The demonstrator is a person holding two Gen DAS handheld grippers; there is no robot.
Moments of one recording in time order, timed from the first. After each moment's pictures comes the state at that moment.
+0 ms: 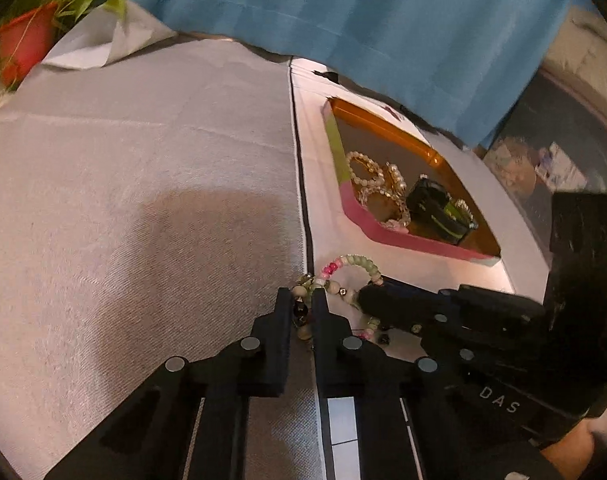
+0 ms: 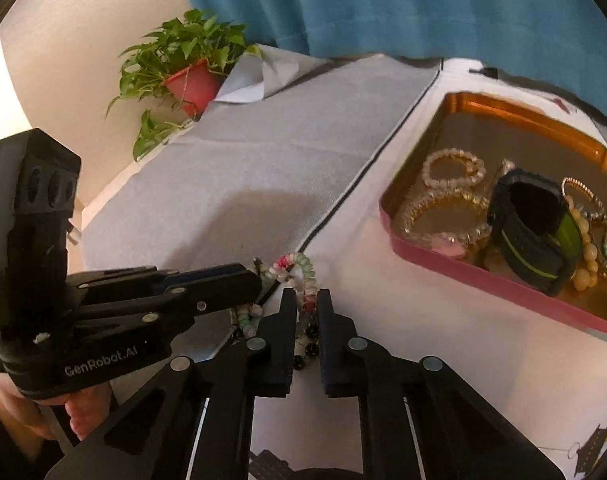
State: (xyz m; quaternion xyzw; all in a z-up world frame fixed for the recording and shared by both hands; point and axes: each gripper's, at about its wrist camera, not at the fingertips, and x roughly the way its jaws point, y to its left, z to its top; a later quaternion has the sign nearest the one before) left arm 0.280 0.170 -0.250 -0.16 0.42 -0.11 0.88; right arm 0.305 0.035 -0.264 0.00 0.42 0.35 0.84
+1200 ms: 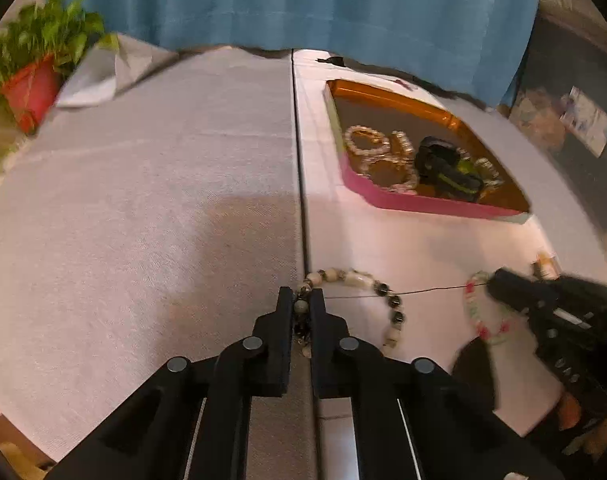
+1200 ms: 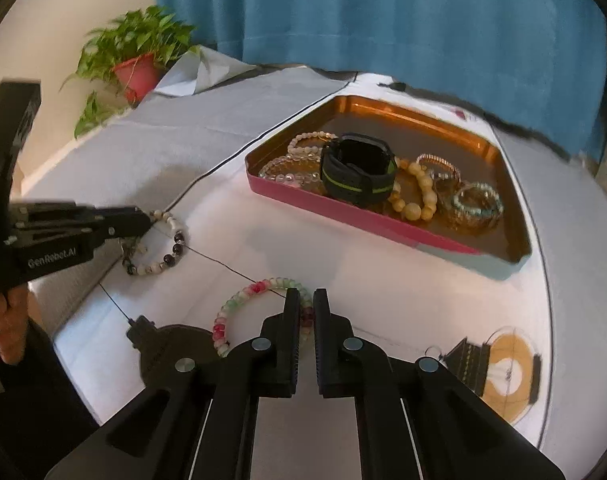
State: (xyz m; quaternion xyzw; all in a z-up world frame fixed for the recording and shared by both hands) left arm 0.265 0.130 -0.248 -0.07 0.44 -0.06 0.89; right arm 0.260 -0.052 -0.263 -0.07 0.40 0.23 0.89
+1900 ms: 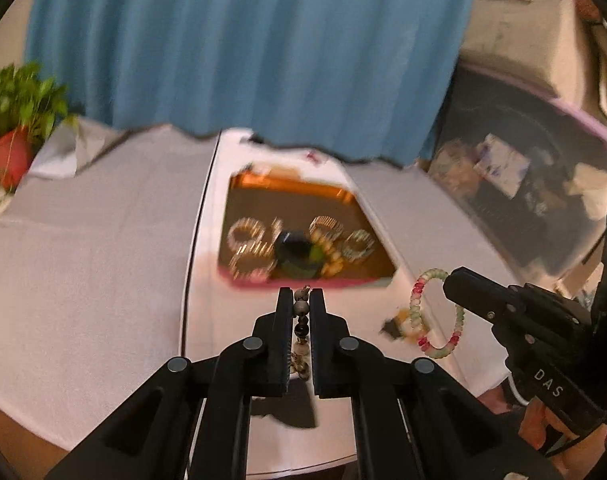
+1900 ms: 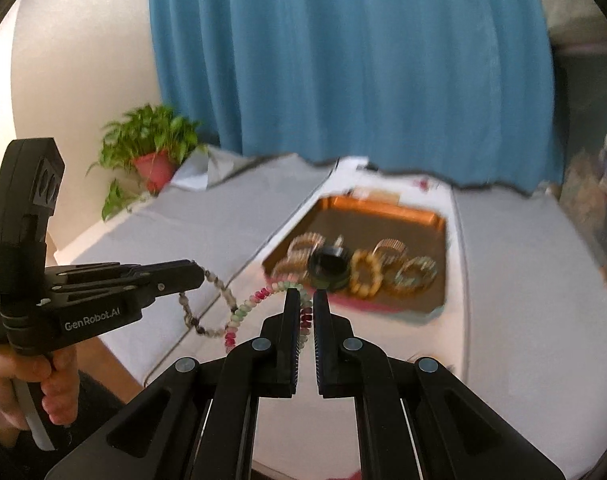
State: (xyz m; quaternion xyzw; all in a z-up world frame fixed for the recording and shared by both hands) left arm 0.222 0.056 -0.127 -0.08 0.33 -0.14 0.93; right arm 0.198 -0.107 -0.133 -0.01 0.29 0.22 0.93
